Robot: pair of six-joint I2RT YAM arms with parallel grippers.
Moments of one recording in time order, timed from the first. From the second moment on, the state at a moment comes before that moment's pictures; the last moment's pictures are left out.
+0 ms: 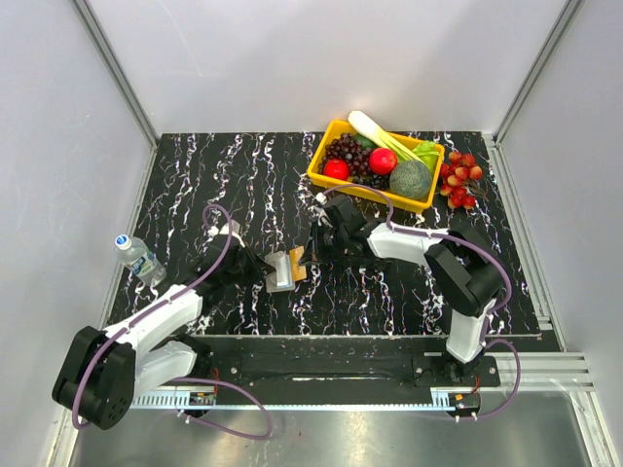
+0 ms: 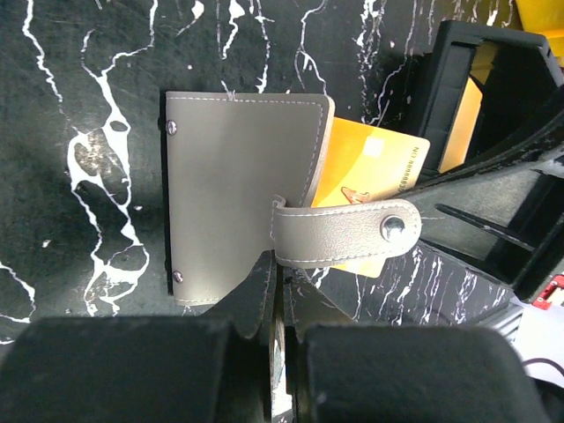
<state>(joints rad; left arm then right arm) -0.44 1.05 0.41 -0.06 0.12 -0.90 0.73 1.85 1.11 -0.05 -0.41 0.71</state>
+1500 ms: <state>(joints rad) -0.39 1.12 0.29 0.16 0.20 -0.89 0.64 1.72 1.08 -0.11 -0.33 0.69</state>
